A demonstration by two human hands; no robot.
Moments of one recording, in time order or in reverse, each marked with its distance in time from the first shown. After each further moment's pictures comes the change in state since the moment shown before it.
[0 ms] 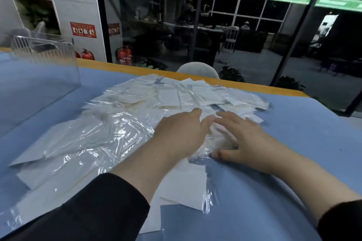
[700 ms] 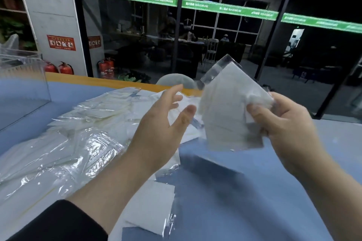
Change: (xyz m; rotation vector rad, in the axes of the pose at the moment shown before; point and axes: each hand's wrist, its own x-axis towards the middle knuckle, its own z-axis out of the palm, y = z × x) left_hand -0.026 0.024 -0.013 -0.722 0.354 0.270; right_hand -0.060 0.000 -0.076 0.933 0.714 0.193
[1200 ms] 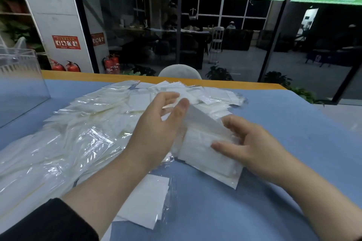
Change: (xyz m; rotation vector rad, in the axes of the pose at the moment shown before) left_hand -0.002 -0.001 0.023 -0.070 0.018 -0.221; right_hand -0.016 0.061 0.006 -0.375 -0.454 0.054
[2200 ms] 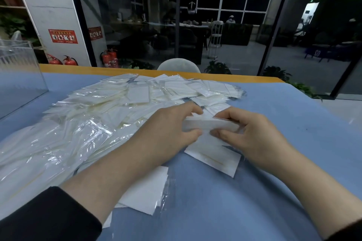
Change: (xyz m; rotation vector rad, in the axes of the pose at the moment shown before) left_hand -0.003 -0.003 0.004 0.488 -0.302 0.156; right_hand -0.002 -0.003 0.001 -0.098 0.076 -0.024
